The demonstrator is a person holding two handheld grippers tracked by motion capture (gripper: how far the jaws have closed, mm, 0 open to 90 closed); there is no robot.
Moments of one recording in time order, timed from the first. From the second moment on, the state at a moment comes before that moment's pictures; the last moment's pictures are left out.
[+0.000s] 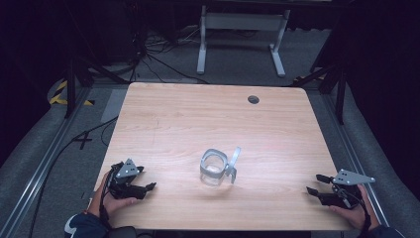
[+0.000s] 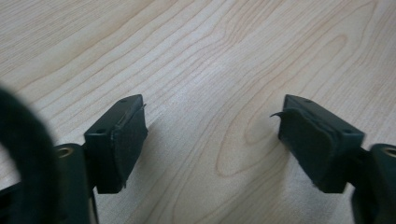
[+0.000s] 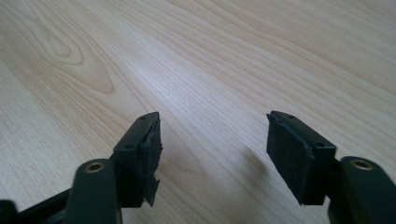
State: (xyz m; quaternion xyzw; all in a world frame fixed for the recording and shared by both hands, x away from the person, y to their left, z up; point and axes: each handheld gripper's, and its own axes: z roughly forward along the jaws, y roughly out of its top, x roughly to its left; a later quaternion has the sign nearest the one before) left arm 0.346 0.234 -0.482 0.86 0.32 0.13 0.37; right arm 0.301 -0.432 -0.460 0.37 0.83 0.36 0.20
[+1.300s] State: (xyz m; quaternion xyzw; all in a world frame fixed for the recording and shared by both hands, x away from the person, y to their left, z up) left arm 0.344 0.233 -0.482 0.86 0.34 0.14 0.37; right arm 0.303 -0.437 -0.467 0.42 0.81 0.36 0.20
